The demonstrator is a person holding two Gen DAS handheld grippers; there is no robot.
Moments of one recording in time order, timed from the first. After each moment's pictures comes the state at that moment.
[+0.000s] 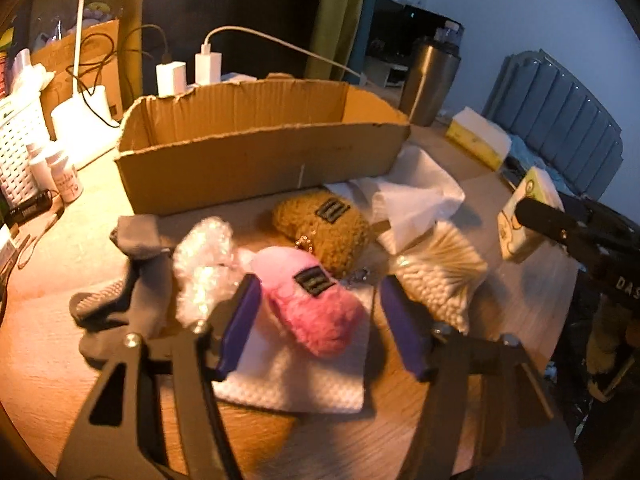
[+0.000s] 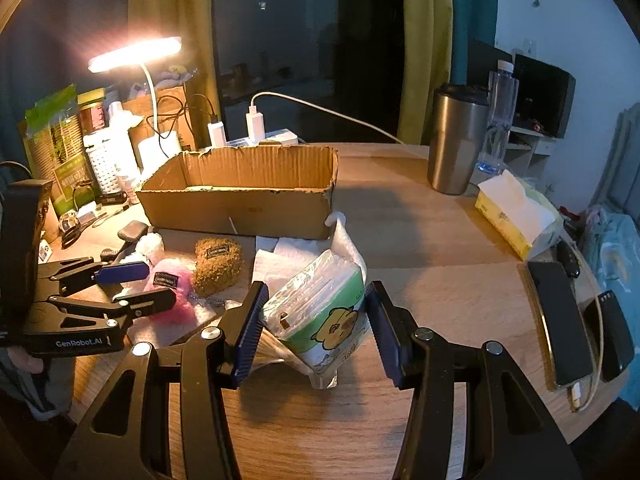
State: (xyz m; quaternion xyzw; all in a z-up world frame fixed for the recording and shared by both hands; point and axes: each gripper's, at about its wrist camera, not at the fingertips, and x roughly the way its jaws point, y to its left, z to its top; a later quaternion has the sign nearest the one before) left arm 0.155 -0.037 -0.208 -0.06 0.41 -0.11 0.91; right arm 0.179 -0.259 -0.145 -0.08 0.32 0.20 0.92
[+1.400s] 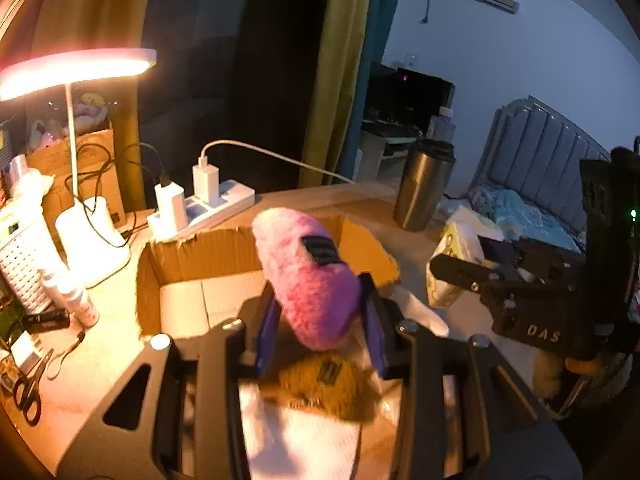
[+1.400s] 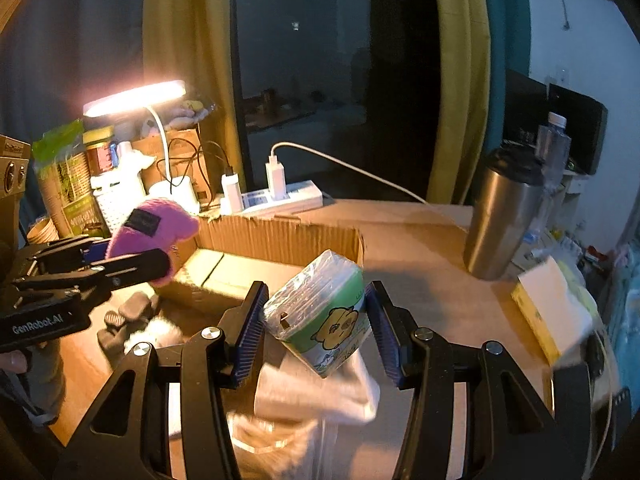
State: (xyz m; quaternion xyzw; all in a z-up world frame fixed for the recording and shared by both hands) left arm 0.205 -0.026 -0.117 -0.07 0.29 -0.10 0.95; right arm 0.261 -0.225 -0.103 -0.08 0.28 0.27 0.92
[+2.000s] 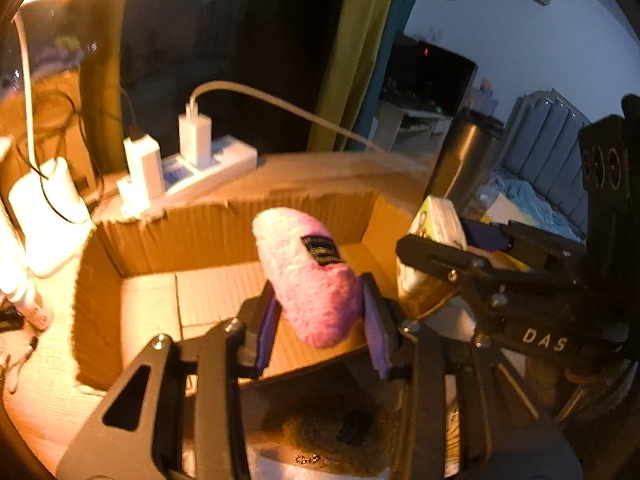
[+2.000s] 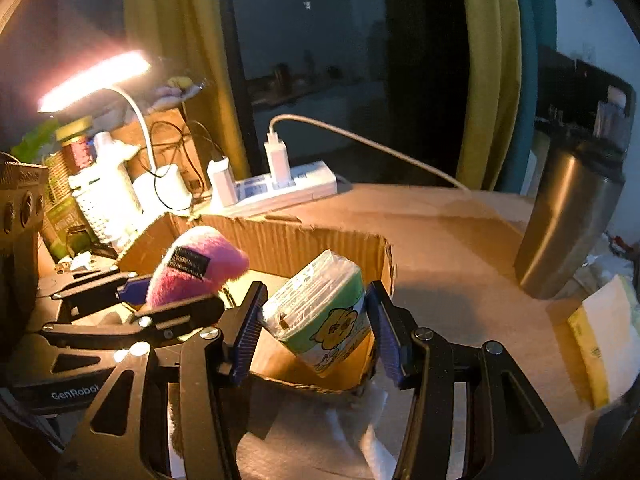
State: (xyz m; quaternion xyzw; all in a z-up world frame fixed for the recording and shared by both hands) left arm 0.286 -0.027 -0.173 -0.10 0.36 -0.10 0.92; right arm 0.344 -0.192 -0.139 -0.07 0.33 0.30 0.89
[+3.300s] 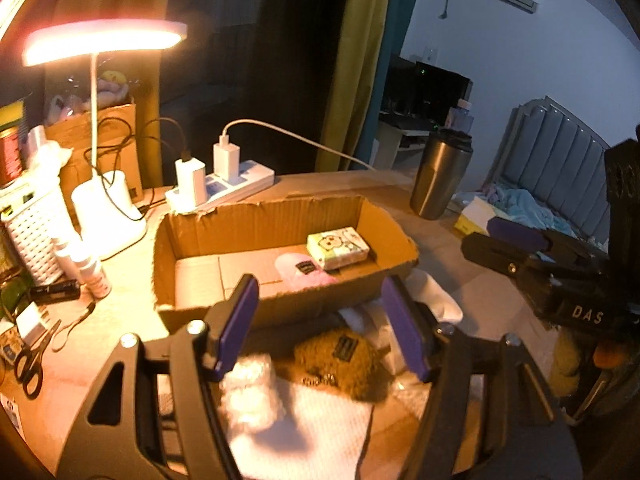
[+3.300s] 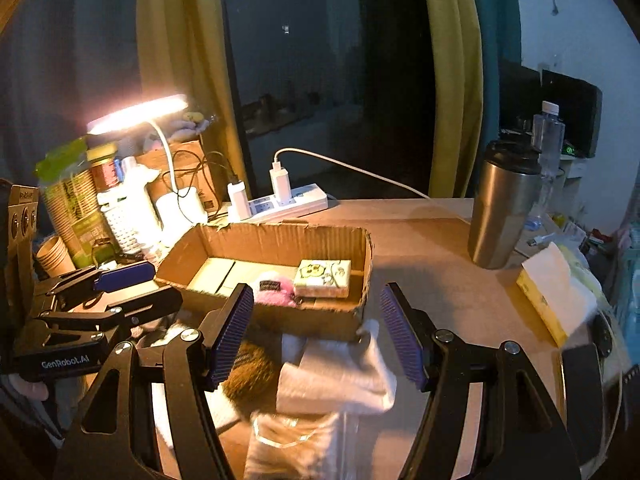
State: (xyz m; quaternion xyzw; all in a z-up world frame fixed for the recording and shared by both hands) left arm 0.186 -0.016 -0.128 -0.08 0.31 -0.07 0.94; right arm 0.244 -0.230 -0.097 -0.05 0.28 0.27 0.92
